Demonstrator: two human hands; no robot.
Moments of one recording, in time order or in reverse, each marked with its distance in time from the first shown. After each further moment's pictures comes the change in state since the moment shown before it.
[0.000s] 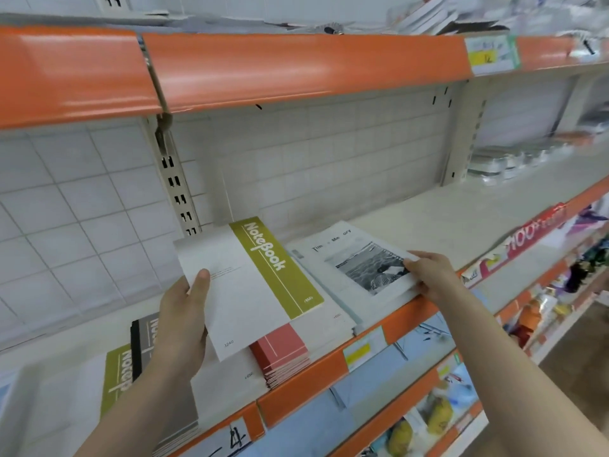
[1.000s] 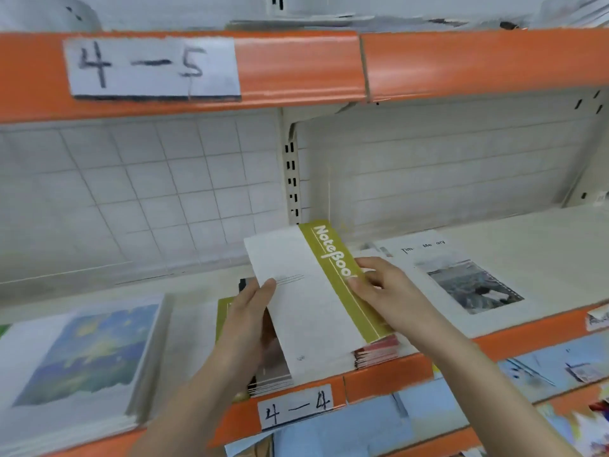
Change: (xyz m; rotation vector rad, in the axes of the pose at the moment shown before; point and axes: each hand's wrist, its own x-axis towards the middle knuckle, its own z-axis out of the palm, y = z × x) left_hand -0.051 0.010 -0.062 -0.171 -0.040 -0.156; right_hand -0.172 -0.016 0.134 -0.320 -0.748 -0.383
